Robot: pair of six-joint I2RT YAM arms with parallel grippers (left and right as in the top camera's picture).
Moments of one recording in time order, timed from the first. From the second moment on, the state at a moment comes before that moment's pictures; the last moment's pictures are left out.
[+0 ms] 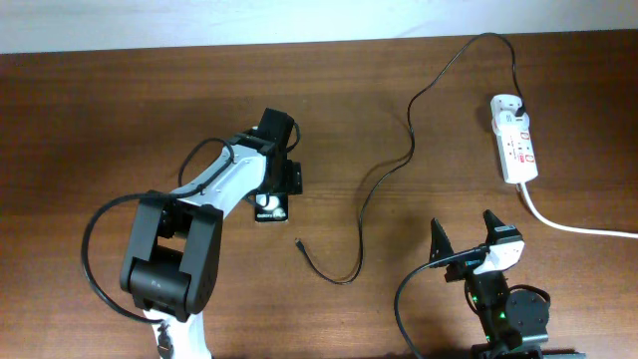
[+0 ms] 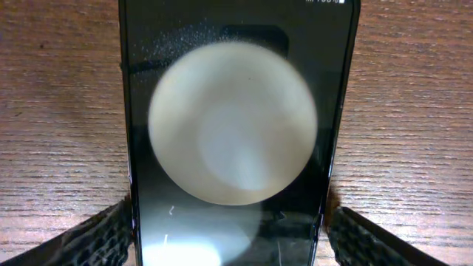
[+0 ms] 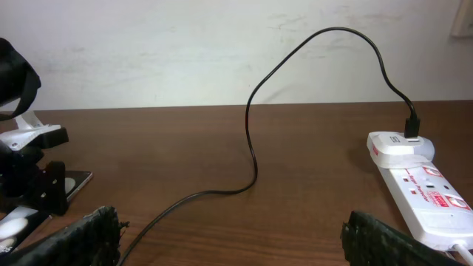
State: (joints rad) left arm -0.36 2.03 1.34 -0.69 -0.08 -0.39; right arm 0.06 0.01 0.01 -0.07 -0.11 0.10
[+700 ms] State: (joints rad) left arm -0.36 2.03 1.34 -0.68 -0.08 -0.34; right arm 0.06 0.01 0.01 -0.07 -0.11 0.10
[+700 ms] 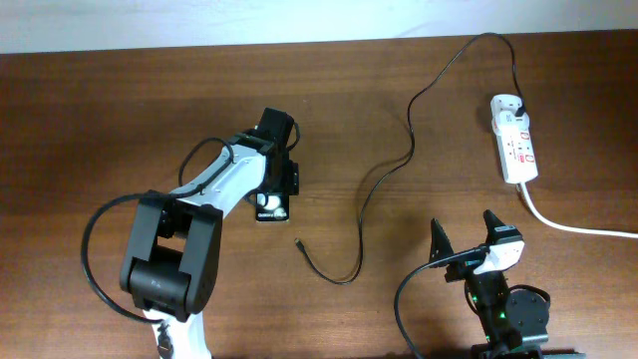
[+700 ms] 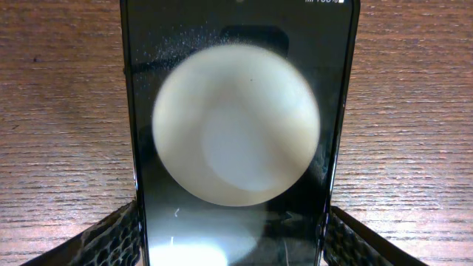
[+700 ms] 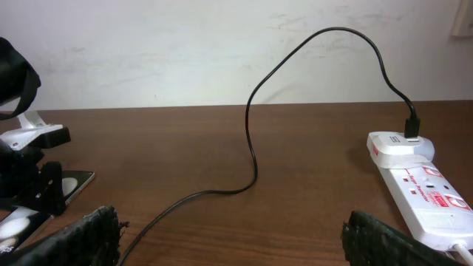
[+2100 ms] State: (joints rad) left arm -0.35 2.04 1.35 -0.71 -0.07 -0.31; right arm 0.06 0.01 0.01 -0.07 -0.11 0.10
